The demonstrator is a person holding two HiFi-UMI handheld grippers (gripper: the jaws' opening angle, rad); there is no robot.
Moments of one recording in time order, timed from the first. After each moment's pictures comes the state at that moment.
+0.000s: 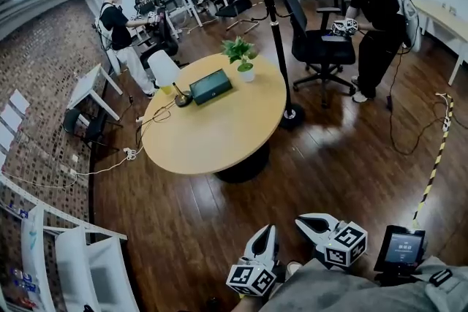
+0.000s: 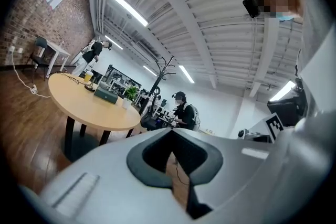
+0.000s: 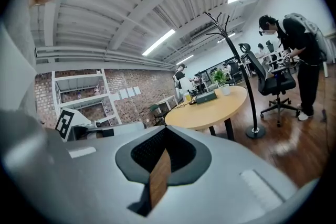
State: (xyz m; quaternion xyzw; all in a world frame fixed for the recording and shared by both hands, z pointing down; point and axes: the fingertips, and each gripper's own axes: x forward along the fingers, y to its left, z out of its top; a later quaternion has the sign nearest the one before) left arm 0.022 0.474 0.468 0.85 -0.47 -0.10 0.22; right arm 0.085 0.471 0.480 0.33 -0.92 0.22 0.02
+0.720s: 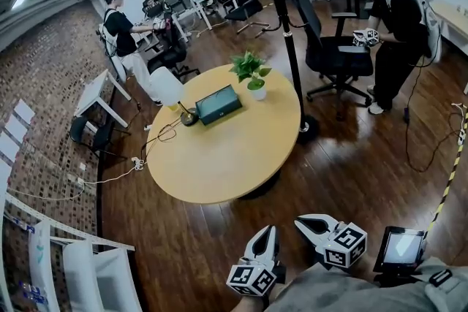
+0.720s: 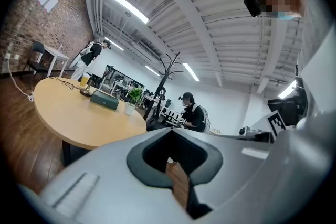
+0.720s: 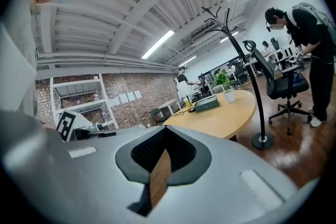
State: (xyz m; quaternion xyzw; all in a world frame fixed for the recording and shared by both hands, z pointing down) left arm 0.026 0.321 0.460 0.84 -0.49 -0.09 0.21; right arm 0.086 0.317 0.467 0.30 -0.93 0.22 0.00
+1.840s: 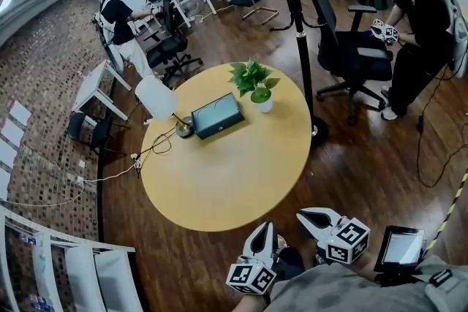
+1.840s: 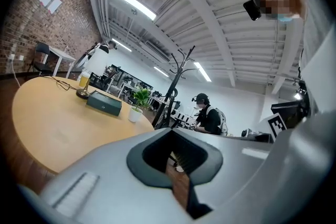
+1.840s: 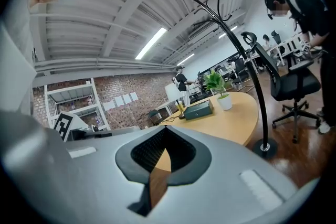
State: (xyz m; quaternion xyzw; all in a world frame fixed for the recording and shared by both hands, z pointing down) left arm 0.030 0.127 0.478 0.81 -0.54 -0.08 0.22; right arm 0.103 0.113 0.488 0.29 -0.93 0.24 0.00
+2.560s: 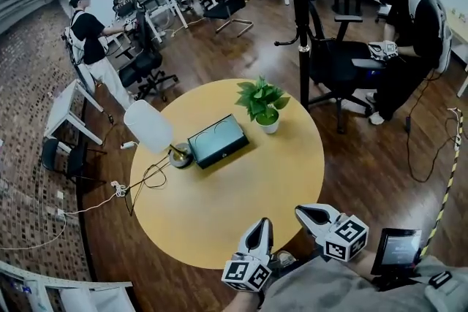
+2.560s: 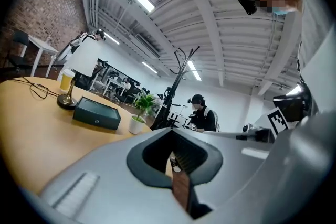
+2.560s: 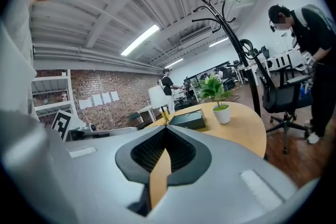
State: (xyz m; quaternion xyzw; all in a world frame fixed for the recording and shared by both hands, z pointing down) left arm -0.087 -0.008 0.480 0.86 -0.46 -0.08 0.21; right arm -0.003 -0.012 0.484 0.38 -0.90 0.21 0.01
